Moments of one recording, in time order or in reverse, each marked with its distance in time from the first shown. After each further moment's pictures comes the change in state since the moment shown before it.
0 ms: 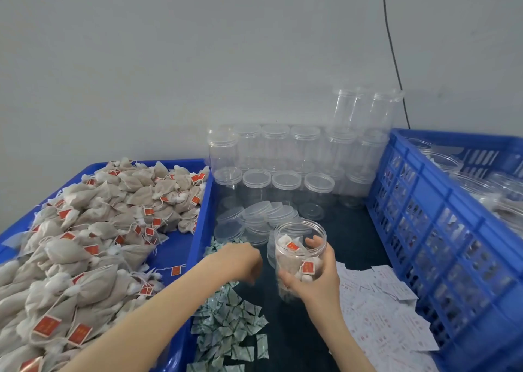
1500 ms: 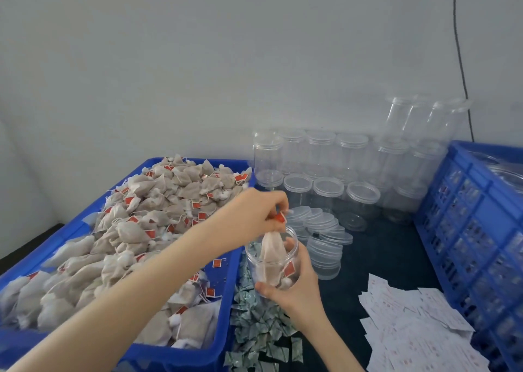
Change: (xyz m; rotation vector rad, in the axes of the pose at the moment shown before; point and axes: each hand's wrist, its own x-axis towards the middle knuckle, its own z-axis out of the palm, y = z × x) left_hand -0.104 -0.038 -0.071 -0.475 0.594 0.034; right_hand -0.023 -0.027 0.076 0.029 -0.433 -0.038
